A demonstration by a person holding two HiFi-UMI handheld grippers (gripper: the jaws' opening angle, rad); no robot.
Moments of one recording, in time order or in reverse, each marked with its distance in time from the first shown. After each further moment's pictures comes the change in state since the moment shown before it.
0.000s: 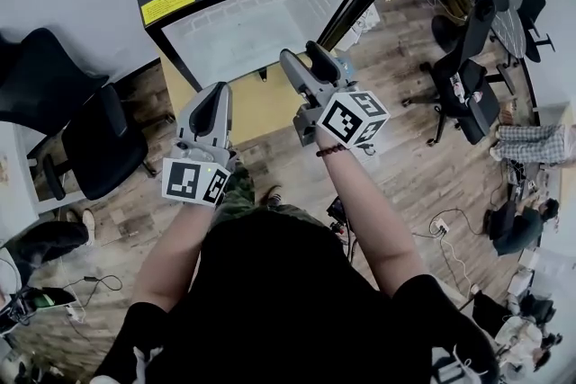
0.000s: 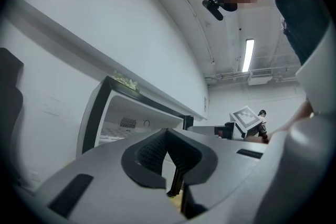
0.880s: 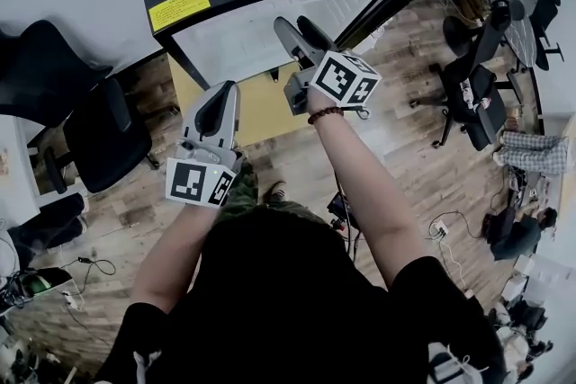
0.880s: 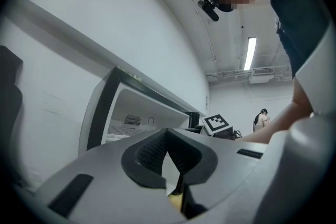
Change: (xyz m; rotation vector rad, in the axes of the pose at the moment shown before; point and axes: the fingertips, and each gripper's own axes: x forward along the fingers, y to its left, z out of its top) left arm 0.011 0.020 -0.007 0.002 0.028 0.005; right arm 0.095 -0.035 -0.014 0.164 0.046 0.002
